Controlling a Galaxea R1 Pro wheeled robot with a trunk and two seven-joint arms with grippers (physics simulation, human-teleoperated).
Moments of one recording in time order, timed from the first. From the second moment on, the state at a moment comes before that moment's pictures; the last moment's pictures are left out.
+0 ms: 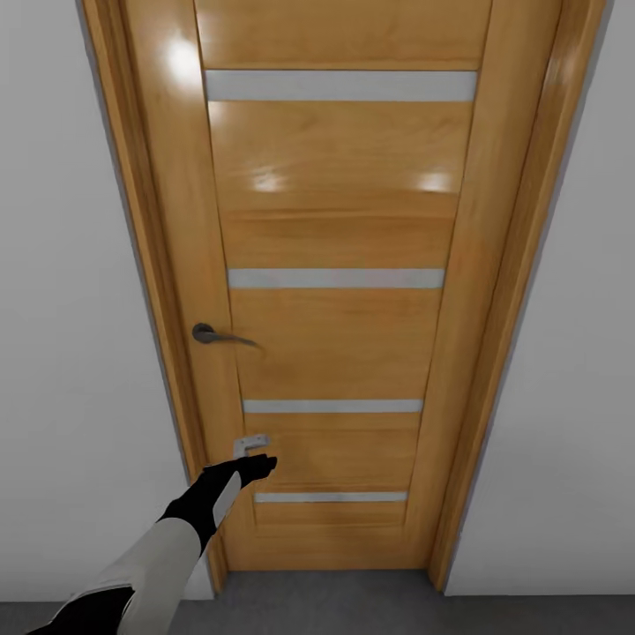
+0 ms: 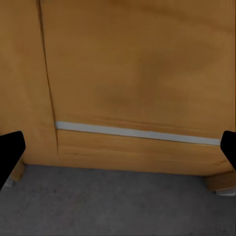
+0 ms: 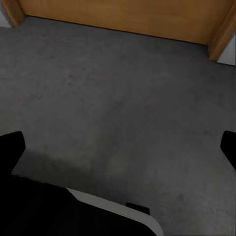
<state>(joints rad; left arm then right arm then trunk) -0.78 -0.14 0.18 -0.41 0.01 0.28 -0.01 0.08 -0.03 -0.06 0.08 0.31 -1.04 -0.02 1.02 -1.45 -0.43</state>
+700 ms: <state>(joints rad) -0.78 -0.14 0.18 -0.41 0.01 0.28 -0.01 0.08 -0.03 -0.05 0.08 0.31 -1.04 -0.02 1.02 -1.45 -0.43</state>
